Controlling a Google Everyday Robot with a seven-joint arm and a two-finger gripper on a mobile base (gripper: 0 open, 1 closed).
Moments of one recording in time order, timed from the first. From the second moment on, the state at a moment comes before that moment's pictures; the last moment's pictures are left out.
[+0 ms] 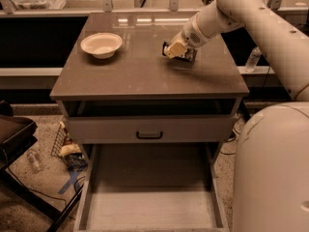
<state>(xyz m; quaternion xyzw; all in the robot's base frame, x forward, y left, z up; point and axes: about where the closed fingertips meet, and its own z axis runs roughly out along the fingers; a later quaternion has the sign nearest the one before) 0.766 -0.078 0.860 -0.52 0.76 0.13 0.36</state>
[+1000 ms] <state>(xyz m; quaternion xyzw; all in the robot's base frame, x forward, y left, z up) 0.767 -0.071 0.852 -0.52 0.76 0.14 0.35</state>
